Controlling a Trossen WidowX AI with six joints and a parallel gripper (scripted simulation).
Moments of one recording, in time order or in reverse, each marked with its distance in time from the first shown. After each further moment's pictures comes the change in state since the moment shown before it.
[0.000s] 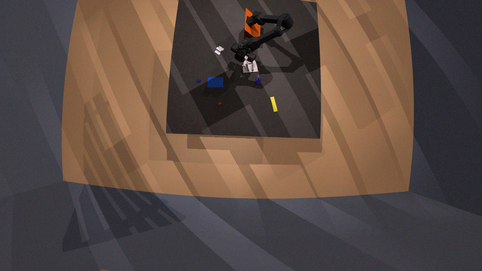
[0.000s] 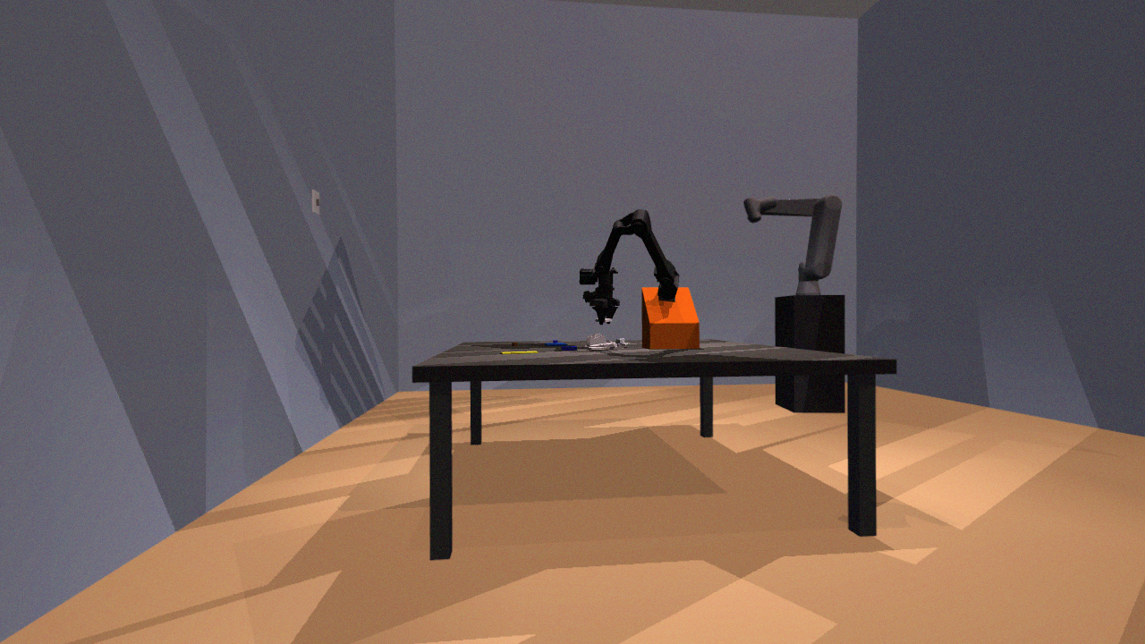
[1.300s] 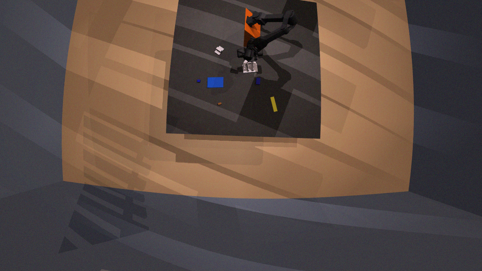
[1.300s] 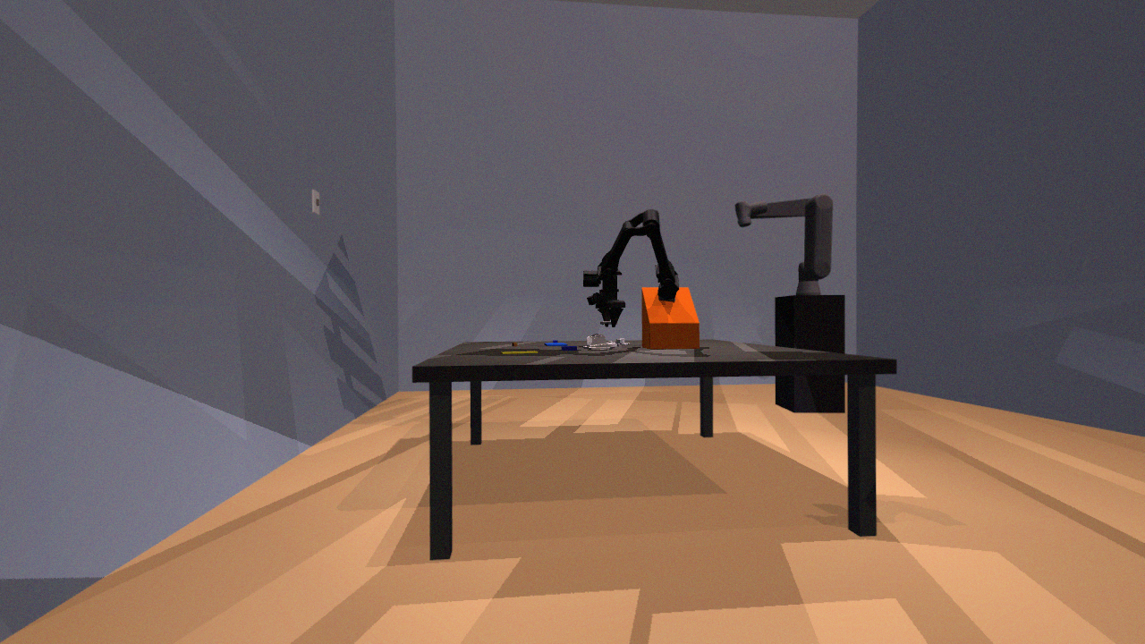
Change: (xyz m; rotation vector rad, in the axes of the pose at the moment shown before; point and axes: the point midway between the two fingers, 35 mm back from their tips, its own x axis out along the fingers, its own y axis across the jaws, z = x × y) arm 0.008 0.038 -0.035 -0.675 0.028 0.041
